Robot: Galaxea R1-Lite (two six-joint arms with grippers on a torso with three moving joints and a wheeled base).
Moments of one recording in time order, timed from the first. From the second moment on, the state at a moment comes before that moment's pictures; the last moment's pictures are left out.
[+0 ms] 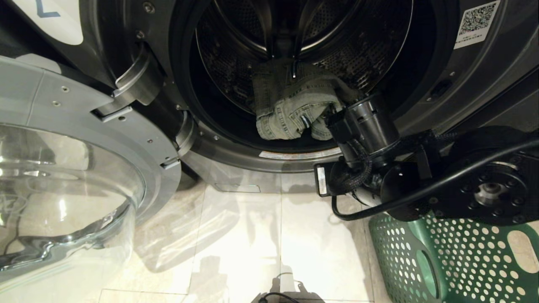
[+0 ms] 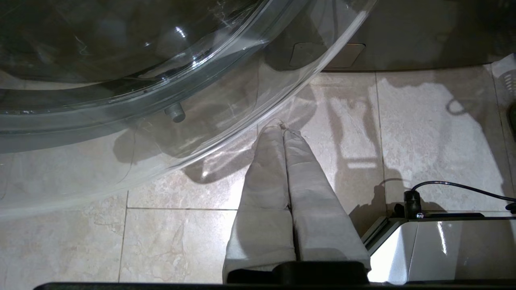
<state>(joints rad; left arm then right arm) 0.00 0.00 0.00 0.00 0.00 0.03 0.82 1.81 -1.38 0.14 -0.64 0.35</state>
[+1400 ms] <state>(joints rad) 0.00 0.00 0.00 0.00 0.00 0.03 0.62 2.34 -1.96 -0.38 -0.58 0.00</state>
